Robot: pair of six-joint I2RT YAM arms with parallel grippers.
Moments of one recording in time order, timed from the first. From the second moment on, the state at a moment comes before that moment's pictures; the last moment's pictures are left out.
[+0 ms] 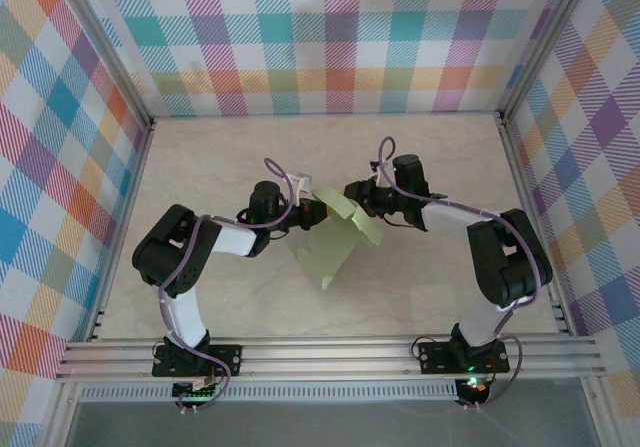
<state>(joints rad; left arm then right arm) -0.48 1.84 0.75 0.77 0.61 -0.54 0.40 1.69 0.91 0.20 -0.76 0.85</state>
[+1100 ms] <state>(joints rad) -0.48 1.91 1.56 -0.86 0.22 0.35 0.18 1.41 0.95 -0.20 -0.53 0.48</state>
